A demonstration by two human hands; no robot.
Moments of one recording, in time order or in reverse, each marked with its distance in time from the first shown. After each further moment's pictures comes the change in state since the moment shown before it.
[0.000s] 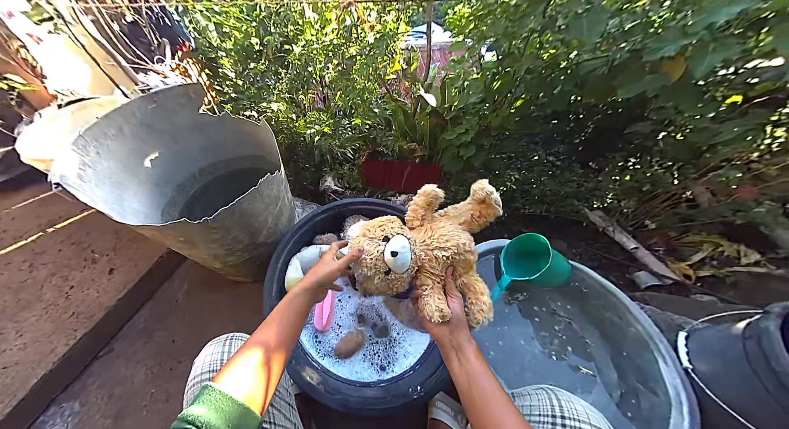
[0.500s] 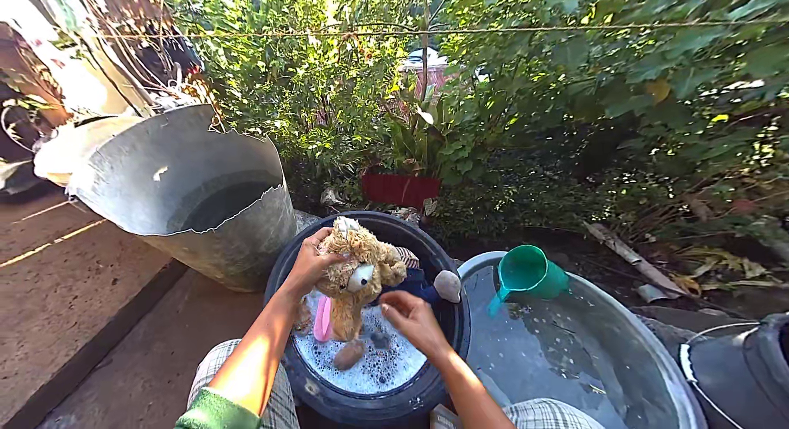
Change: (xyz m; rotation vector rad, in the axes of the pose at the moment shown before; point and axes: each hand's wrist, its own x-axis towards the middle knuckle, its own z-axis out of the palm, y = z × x) left_hand -0.006 0.019 -0.029 -0.021 0.116 0.543; right_hand -0.023 0.013 0.018 -1.511 -0.263 -0.125
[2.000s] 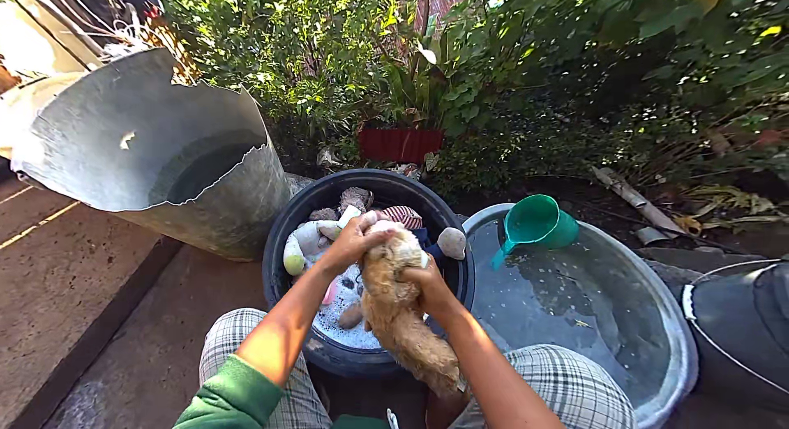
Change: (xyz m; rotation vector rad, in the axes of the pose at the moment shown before) left_hand -0.006 -0.022 0.064 -0.047 -0.334 0.001; right_hand 0.001 -0.008 0.004 0.666 0.155 0.102
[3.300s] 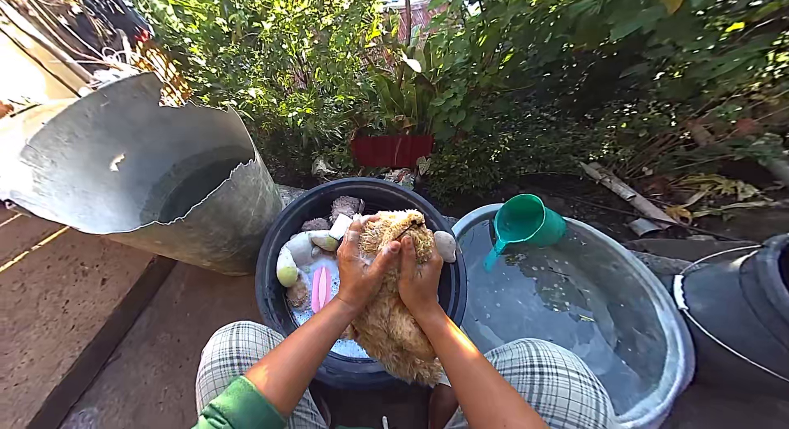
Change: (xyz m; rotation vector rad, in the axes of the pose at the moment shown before) left_hand -0.009 -0.008 0.062 0.240 0.540 0.398; right_hand 0.013 -0.006 0.020 -0.463 0.465 -0.706
